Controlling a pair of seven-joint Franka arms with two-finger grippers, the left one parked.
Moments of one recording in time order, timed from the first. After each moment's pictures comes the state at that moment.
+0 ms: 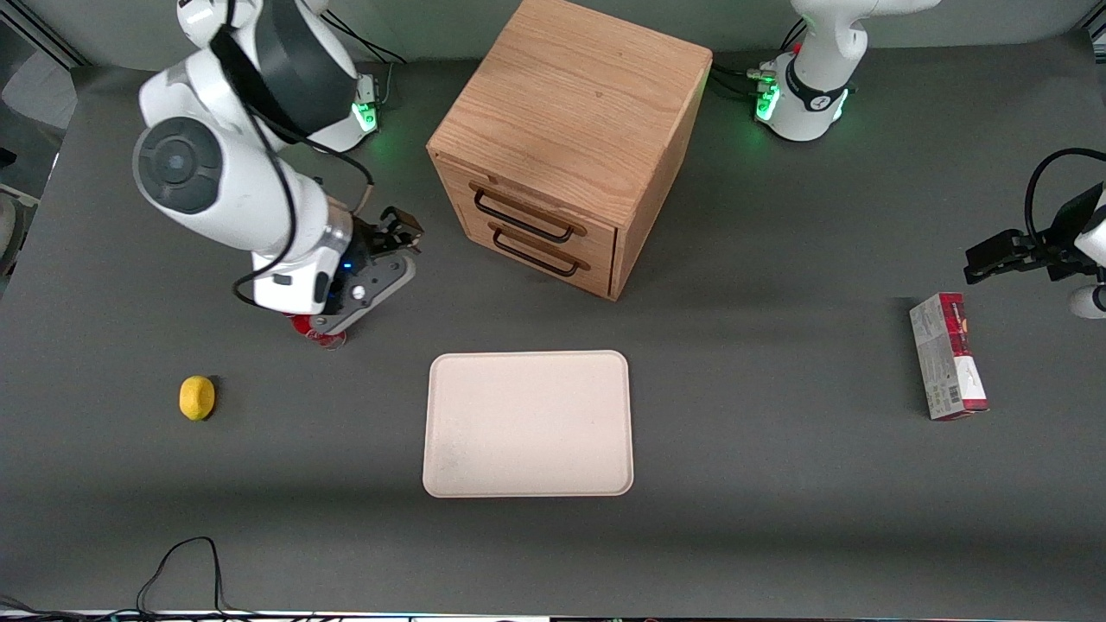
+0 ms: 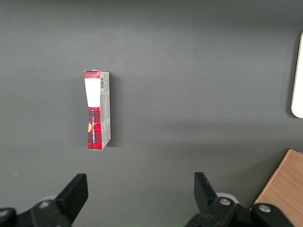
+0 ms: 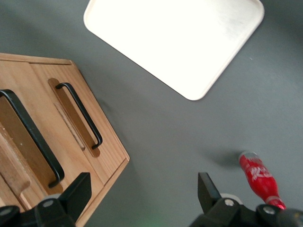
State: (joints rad) arm 0.49 0.29 -0.05 -1.44 0.18 1.59 -0.18
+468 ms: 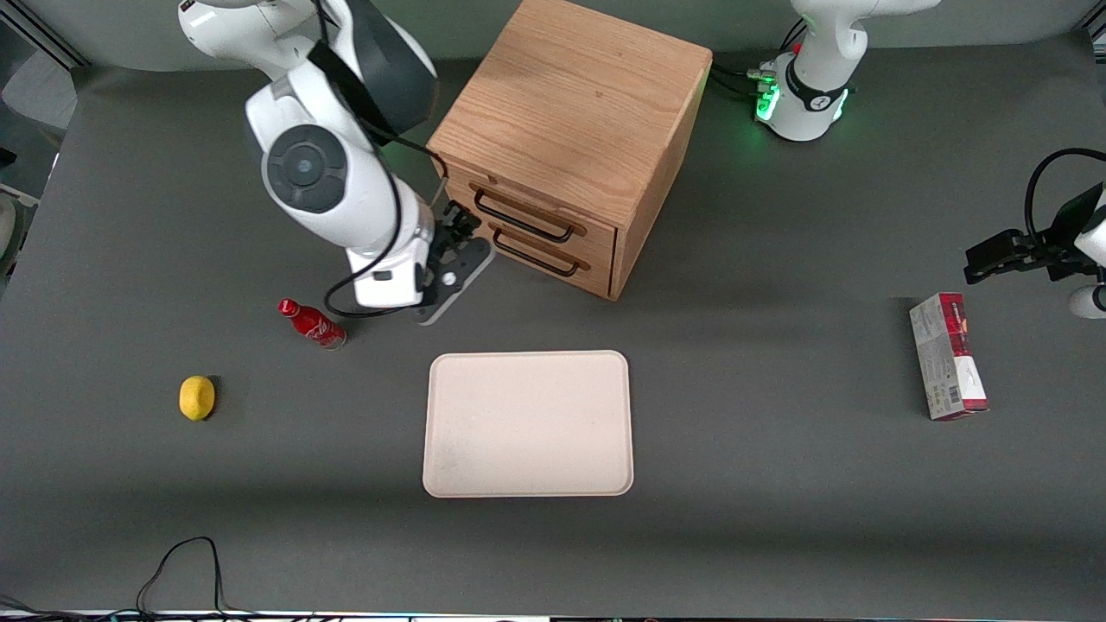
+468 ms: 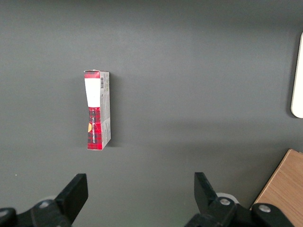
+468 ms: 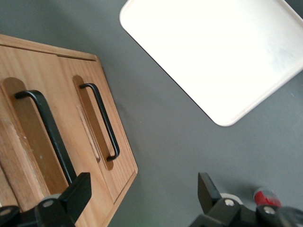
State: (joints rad) arm 0.60 0.37 -0.04 -1.40 0.19 1.65 -0.28
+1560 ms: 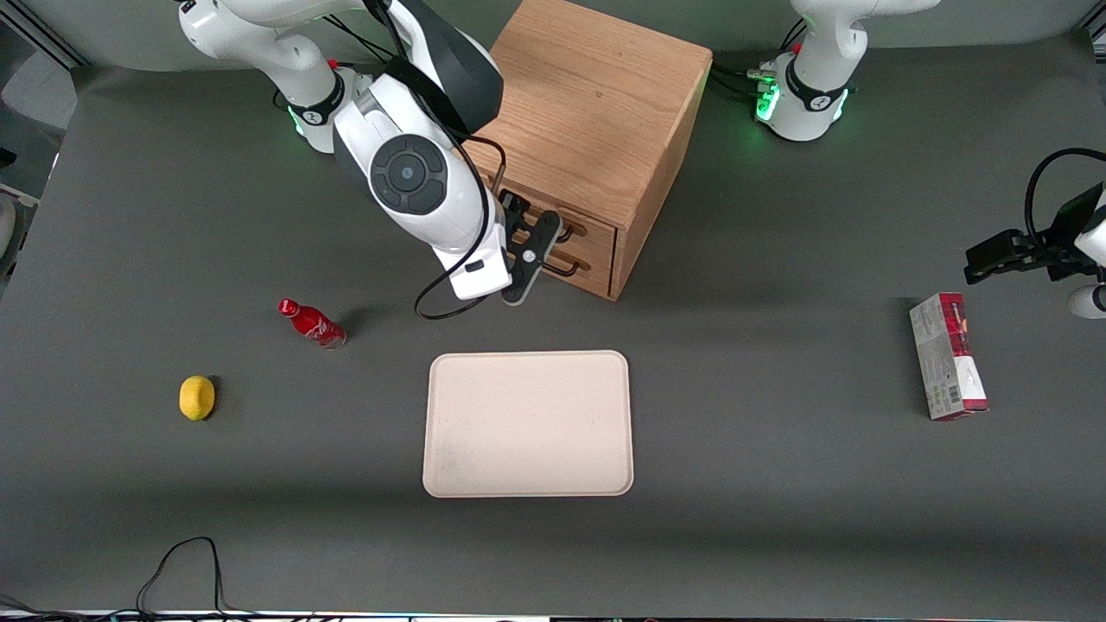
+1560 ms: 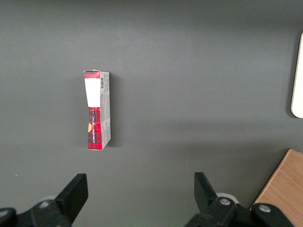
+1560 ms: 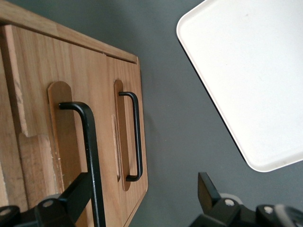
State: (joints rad) arm 0.62 0.45 0.03 -1.38 0.22 1.69 -0.44
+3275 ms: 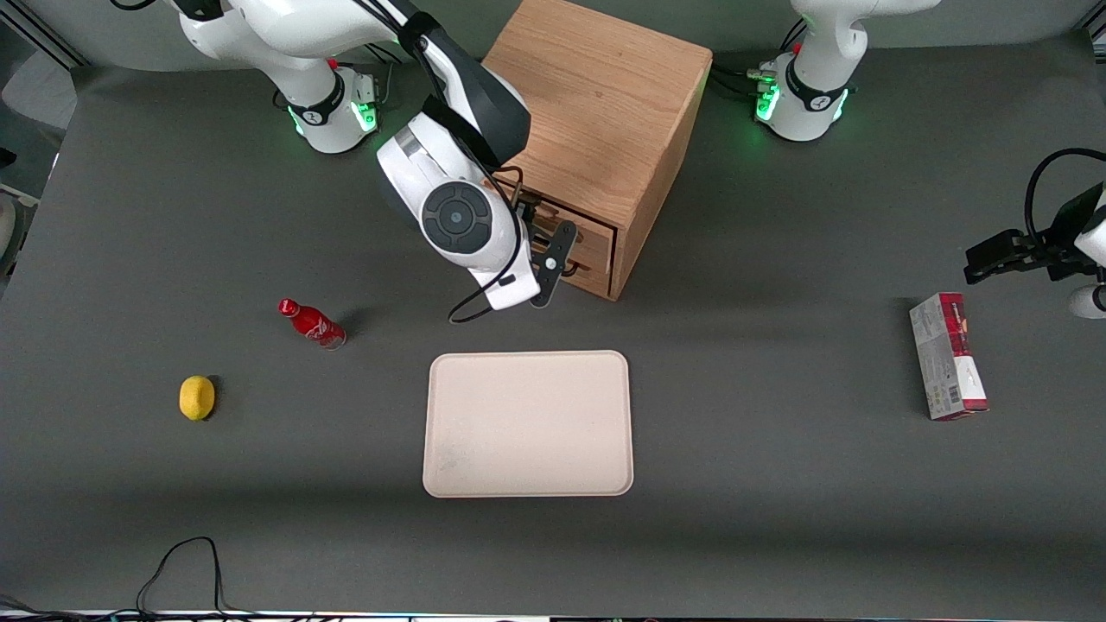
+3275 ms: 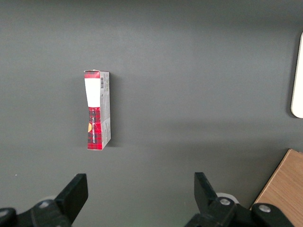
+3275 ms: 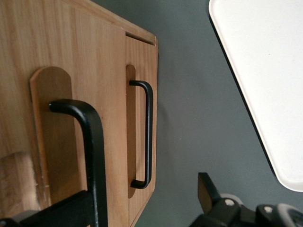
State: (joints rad) arm 0.65 0.53 0.04 -1.39 0.24 1.67 -0.50
